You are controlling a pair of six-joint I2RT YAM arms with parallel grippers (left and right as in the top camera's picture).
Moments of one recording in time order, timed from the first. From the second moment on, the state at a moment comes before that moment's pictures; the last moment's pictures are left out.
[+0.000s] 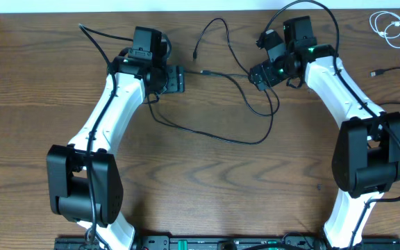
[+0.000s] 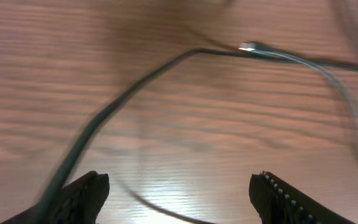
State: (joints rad) left arm -0.20 1.82 1.45 -0.75 0.07 -0.23; right arm 0.20 2.04 1.60 -0.63 -0.26 -0.26
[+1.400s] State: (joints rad) left arm -0.20 1.65 1.31 -1.09 -0.09 -0.54; right arm 0.23 2.04 1.59 -0.49 -0.08 0.04
